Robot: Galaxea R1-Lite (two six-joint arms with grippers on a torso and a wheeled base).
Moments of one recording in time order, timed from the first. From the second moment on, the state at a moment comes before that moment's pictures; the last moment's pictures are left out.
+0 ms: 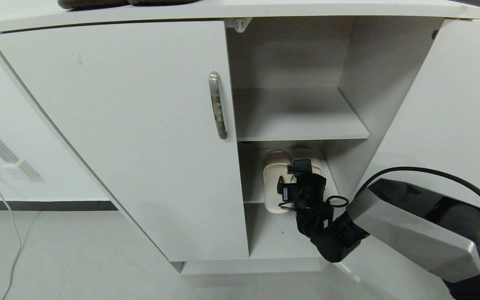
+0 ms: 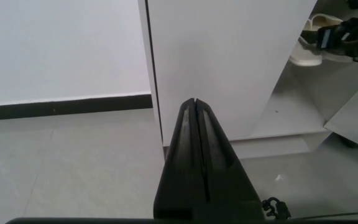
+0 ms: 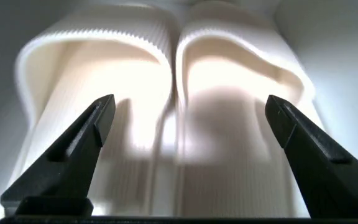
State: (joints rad) left arm 0.00 0.00 0.00 0.00 -0.04 0.02; right arm 0.64 2.47 -1.29 -1.16 -0.67 -0.03
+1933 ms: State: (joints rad) left arm 0.00 0.00 0.00 0.00 -0.03 0.02; right arm 0.77 2.16 -0.73 -1.37 -0.69 -0.07
